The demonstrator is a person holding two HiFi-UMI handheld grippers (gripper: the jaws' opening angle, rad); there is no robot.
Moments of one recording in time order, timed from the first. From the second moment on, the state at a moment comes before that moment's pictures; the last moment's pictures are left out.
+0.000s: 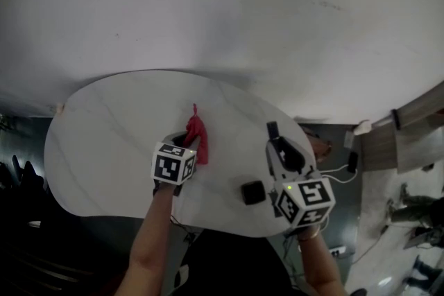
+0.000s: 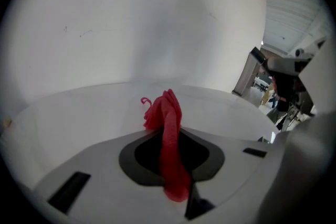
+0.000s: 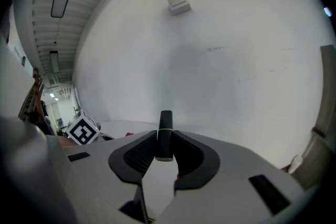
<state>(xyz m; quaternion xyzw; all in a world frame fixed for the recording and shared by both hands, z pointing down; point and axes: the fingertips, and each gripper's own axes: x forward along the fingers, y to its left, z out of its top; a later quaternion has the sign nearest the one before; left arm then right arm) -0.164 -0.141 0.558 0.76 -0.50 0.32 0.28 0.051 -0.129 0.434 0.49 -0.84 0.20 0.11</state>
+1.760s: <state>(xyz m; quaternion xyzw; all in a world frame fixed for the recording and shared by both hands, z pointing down) -0.164 -0.217 0.568 0.73 -0.52 0.33 0.29 0.067 -0.142 0.451 0.49 -0.83 0.23 0.11</state>
